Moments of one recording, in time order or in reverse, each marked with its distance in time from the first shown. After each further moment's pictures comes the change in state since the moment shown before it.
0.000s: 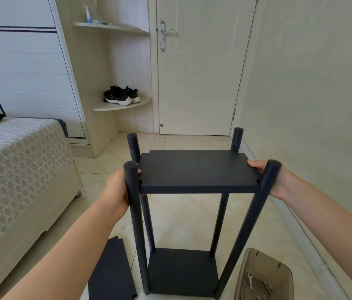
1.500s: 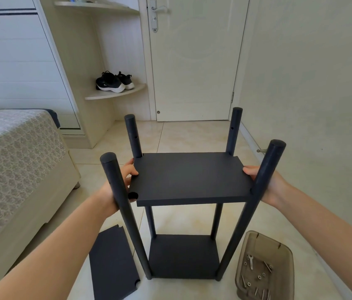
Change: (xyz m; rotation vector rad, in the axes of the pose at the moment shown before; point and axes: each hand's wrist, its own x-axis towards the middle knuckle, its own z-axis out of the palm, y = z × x) left_hand 0.023 -0.030 -0.005 0.265 -0.178 -0.098; right_hand 0.005 0.063 -0.010 -0.006 0.068 0.003
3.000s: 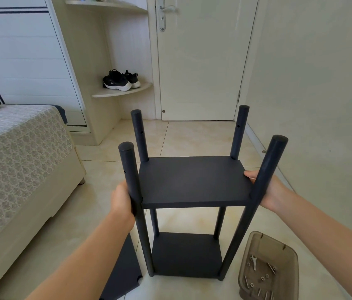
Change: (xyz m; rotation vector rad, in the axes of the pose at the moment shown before) left_hand 0.007 -0.054 -0.002 -0.236 0.398 -0.064; right_hand 0.006 0.017 0.014 0.062 -0.006 0.064
